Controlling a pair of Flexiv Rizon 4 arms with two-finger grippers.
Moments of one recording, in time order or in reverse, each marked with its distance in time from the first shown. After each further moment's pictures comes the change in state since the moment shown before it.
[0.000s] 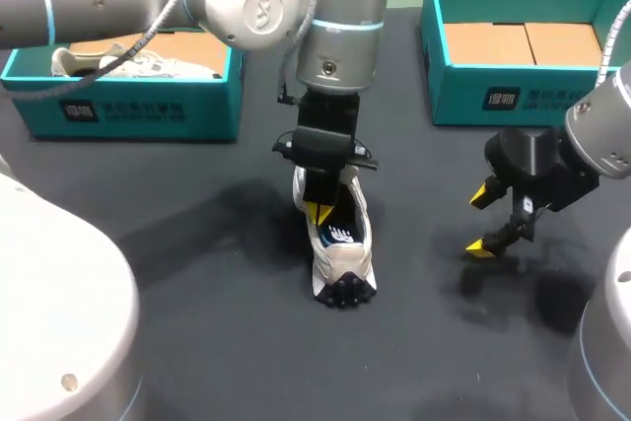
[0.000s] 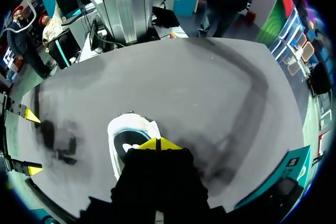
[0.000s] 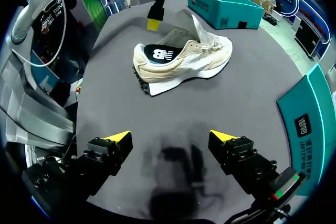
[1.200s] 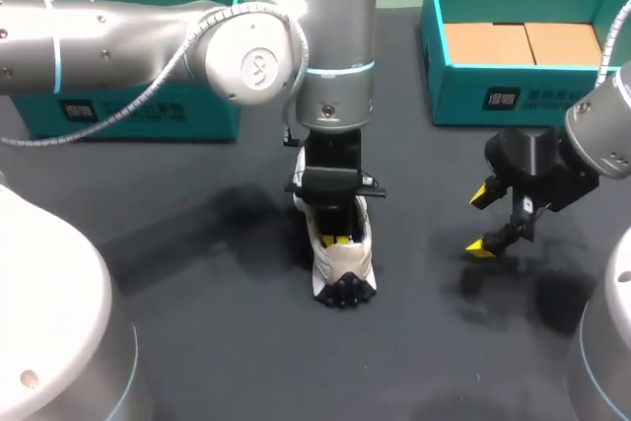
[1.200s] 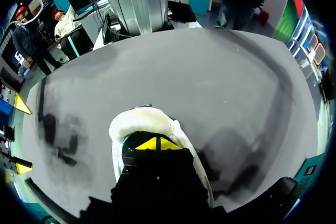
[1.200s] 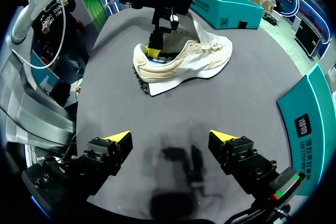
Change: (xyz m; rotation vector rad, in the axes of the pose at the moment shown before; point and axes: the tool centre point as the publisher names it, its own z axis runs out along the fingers) left arm -0.031 0.013 0.054 -0.006 -0.138 -0.047; right arm 0.000 0.000 0.000 0.000 0.000 0.000
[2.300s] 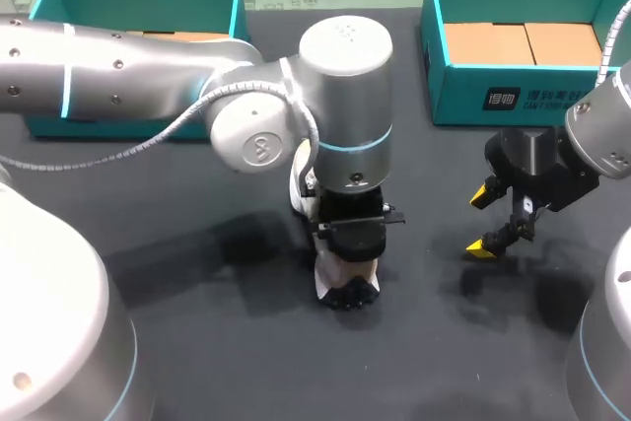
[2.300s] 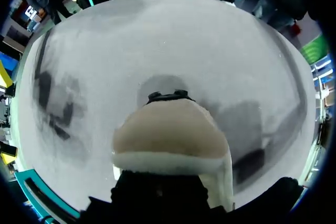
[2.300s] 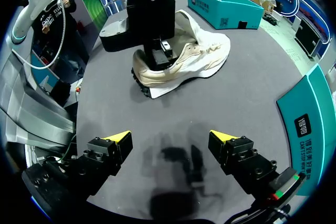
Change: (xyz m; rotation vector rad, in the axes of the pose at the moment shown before) left arm -0.022 0.021 0.033 -0.308 -0.032 -0.250; right arm 0.000 0.000 0.000 0.000 0.000 0.000
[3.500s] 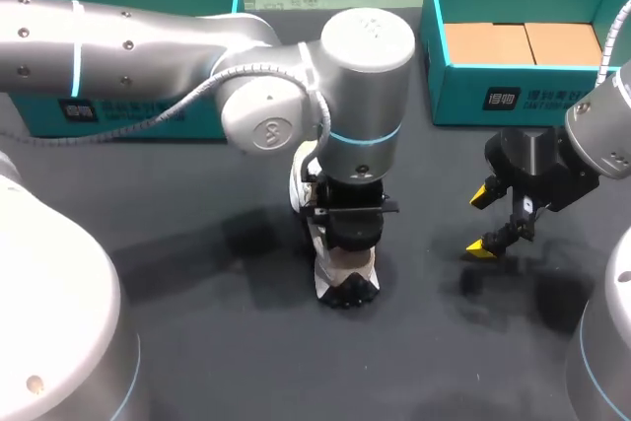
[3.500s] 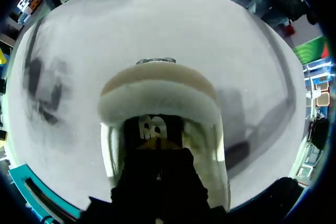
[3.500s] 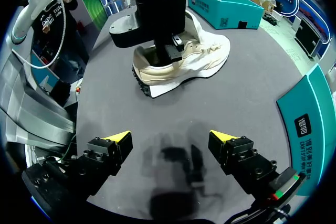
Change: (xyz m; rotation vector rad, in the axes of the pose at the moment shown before) left arm 0.010 0.025 -0.012 -0.076 0.086 0.012; right arm 0.000 0.000 0.000 0.000 0.000 0.000
